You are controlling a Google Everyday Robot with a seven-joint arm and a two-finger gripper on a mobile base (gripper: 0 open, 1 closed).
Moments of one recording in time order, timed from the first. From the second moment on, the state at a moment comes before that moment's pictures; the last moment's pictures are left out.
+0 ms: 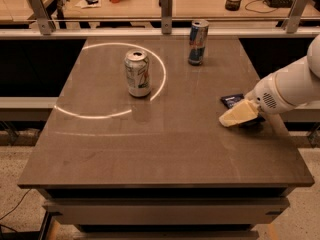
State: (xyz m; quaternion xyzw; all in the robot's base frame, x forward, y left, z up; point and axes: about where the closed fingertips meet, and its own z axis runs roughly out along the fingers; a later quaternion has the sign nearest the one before) arm 0.533 -0.221 0.823 -0.34 0.90 0.07 0.28
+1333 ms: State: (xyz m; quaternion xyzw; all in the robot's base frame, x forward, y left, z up) arm 0.540 -0.205 0.842 -0.37 0.88 0.08 0.30
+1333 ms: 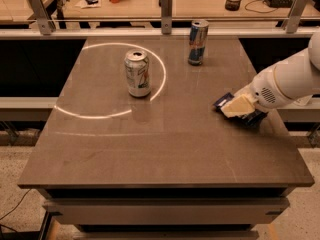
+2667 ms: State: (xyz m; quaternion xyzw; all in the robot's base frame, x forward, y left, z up) arm 0.580 -0.101 0.876 -0.41 0.81 0.20 0.37
